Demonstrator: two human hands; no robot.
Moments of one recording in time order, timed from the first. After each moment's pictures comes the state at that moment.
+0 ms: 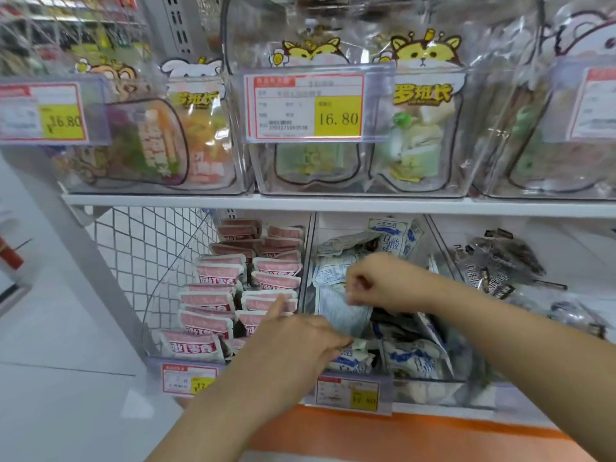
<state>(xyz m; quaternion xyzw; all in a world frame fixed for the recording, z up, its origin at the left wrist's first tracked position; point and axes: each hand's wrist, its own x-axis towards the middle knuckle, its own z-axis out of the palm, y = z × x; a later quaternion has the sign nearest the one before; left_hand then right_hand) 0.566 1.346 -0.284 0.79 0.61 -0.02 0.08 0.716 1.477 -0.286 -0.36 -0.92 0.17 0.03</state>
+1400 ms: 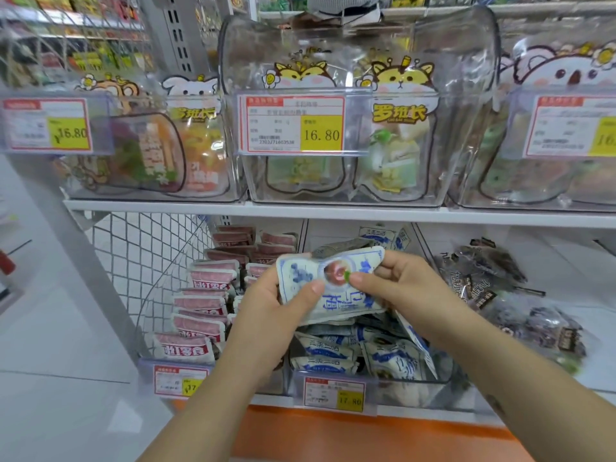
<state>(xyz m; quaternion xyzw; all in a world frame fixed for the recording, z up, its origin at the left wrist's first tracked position) 0.572 1.350 -0.273 0.48 0.55 0.56 0.40 0.741 1.418 -0.260 -0.37 -0.63 0.59 0.34</state>
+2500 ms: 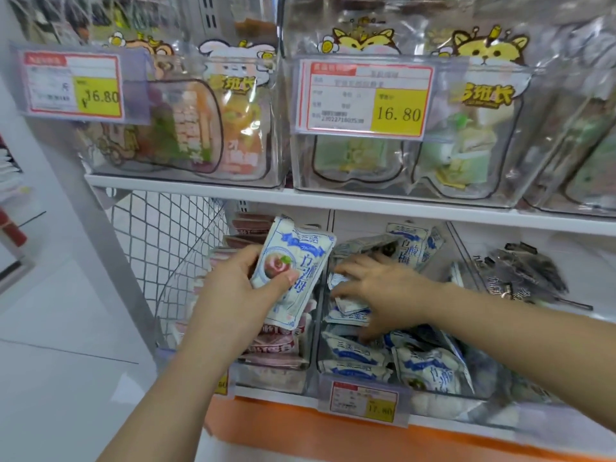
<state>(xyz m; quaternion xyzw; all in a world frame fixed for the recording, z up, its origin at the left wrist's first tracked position) 0.506 1.351 -0.275 0.49 0.68 0.49 0.24 0.690 1.479 -0.293 -0.26 -0.95 -0.04 -0.15</state>
